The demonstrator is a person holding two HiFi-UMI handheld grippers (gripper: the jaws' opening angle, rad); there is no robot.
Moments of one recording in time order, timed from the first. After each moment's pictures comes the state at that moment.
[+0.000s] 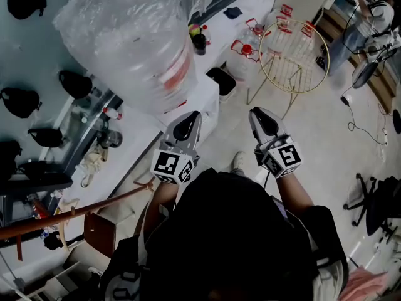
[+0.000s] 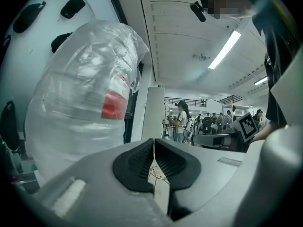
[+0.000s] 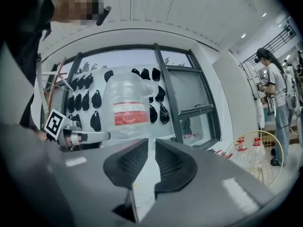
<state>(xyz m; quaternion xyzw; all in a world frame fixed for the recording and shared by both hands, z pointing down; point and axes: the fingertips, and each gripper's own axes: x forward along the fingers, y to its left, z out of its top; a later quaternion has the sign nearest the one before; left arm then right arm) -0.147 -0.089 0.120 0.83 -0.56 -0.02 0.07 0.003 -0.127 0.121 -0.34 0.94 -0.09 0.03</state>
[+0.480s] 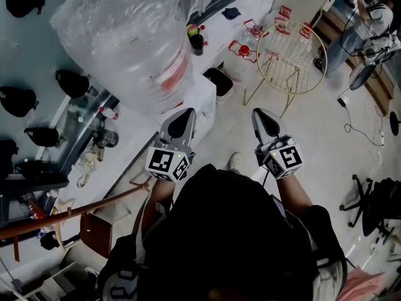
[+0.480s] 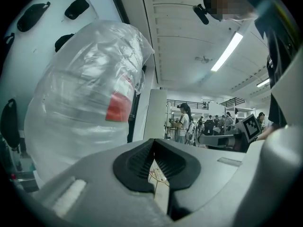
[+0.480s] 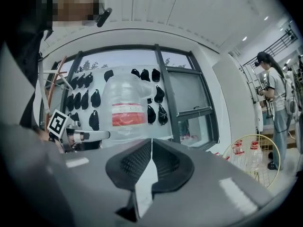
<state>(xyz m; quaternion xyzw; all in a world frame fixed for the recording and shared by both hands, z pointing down) -0.157 -0.098 0.118 0.82 -0.57 -0.04 0.07 0.015 -0.132 0.118 -0.35 0.93 -0.07 0.02</state>
